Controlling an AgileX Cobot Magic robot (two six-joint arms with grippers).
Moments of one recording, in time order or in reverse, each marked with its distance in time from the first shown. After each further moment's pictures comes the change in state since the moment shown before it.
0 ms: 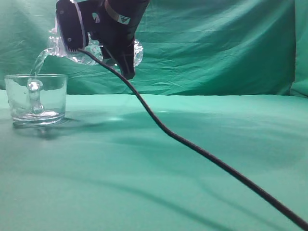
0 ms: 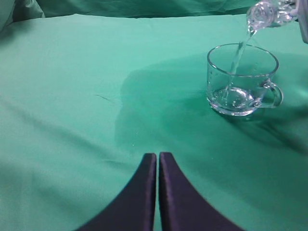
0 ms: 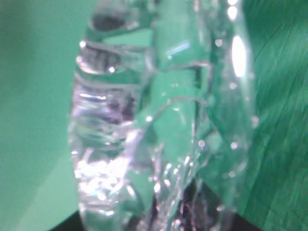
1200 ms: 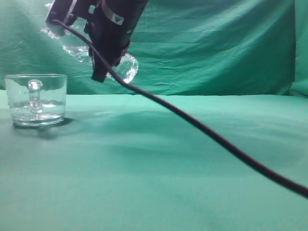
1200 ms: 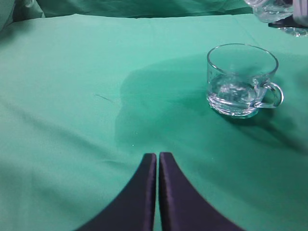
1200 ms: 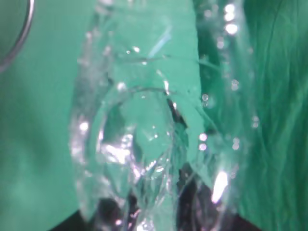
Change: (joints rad) left arm 0.000 0.000 0.000 0.000 0.000 0.000; right arm 0.000 -0.006 -0.001 0.299 -0.071 0.423
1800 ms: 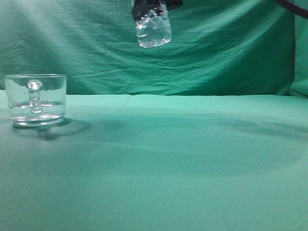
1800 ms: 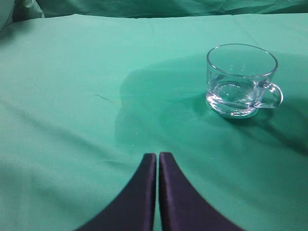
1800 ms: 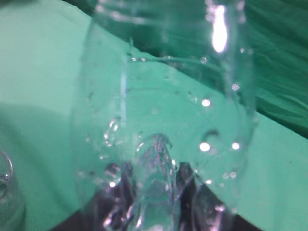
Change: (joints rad) left arm 0.000 0.000 0.000 0.000 0.000 0.000; right arm -0.258 -0.387 0.400 0.231 -0.412 0.481
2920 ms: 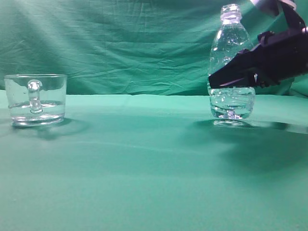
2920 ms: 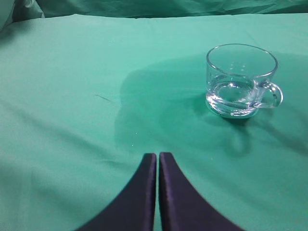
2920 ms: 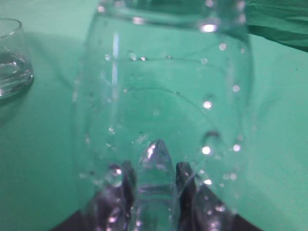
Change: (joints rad) left arm 0.000 0.000 0.000 0.000 0.000 0.000; right arm -0.420 0.161 0.498 0.256 -0.818 -0.658
